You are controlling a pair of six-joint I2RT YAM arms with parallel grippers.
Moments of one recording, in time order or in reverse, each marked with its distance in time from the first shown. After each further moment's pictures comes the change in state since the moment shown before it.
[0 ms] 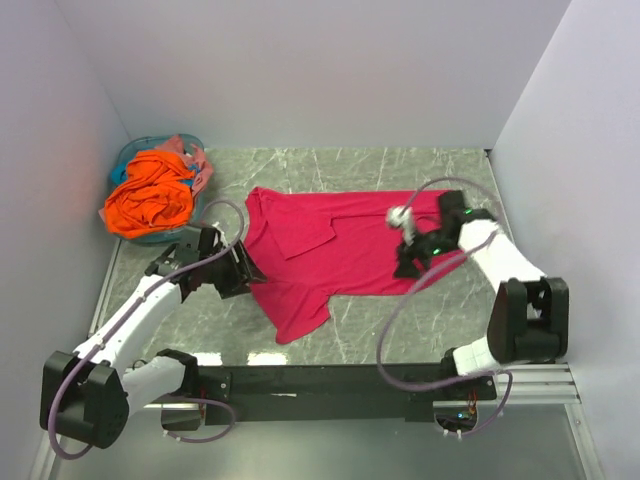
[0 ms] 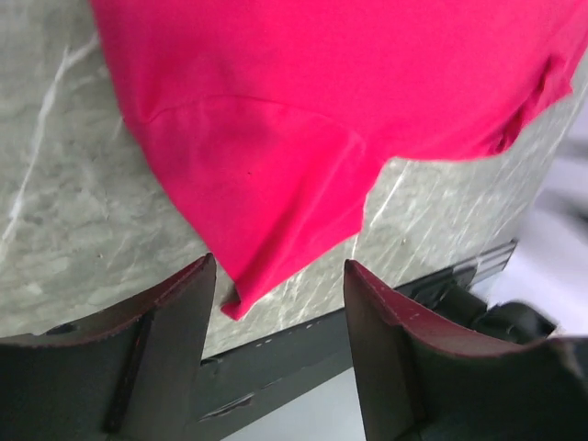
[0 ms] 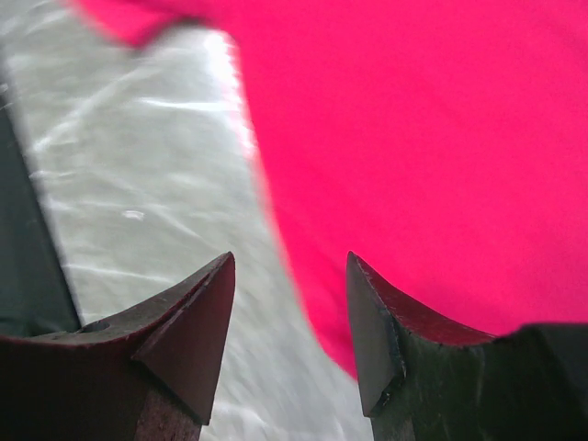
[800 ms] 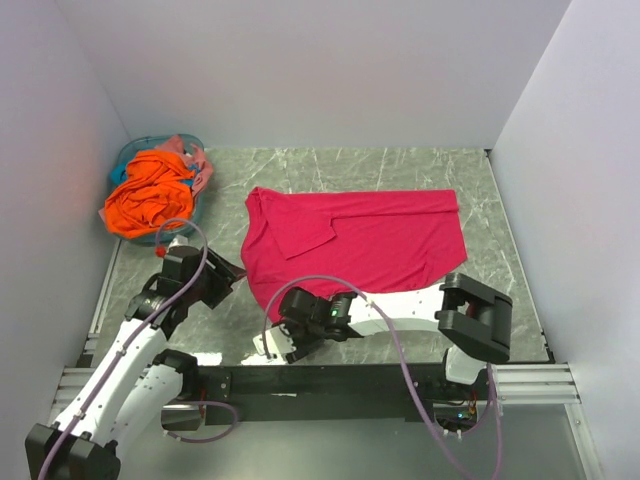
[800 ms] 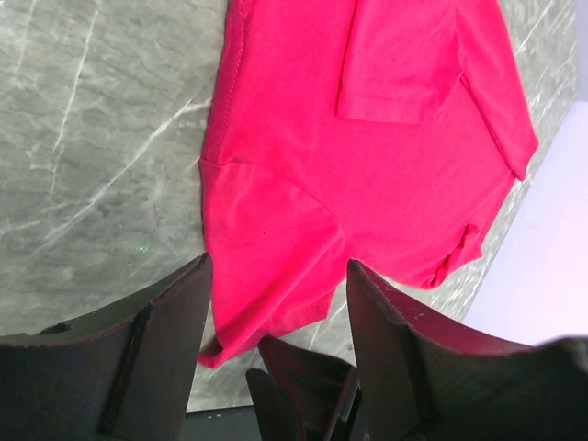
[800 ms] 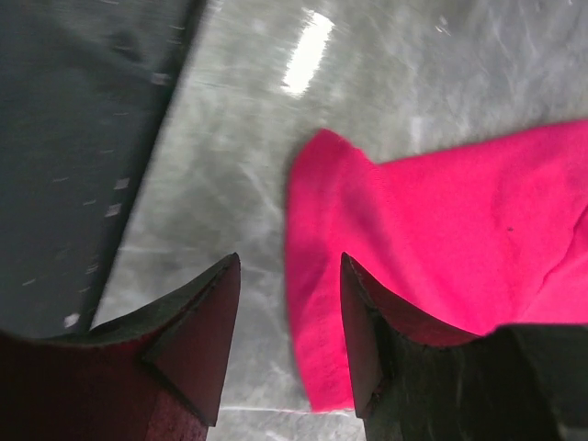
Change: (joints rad) left arm -0.006 -0.341 -0.148 -0.007 -0.323 -0.355; right arm 1.237 0.200 -0.082 0.617 0.637 0.242
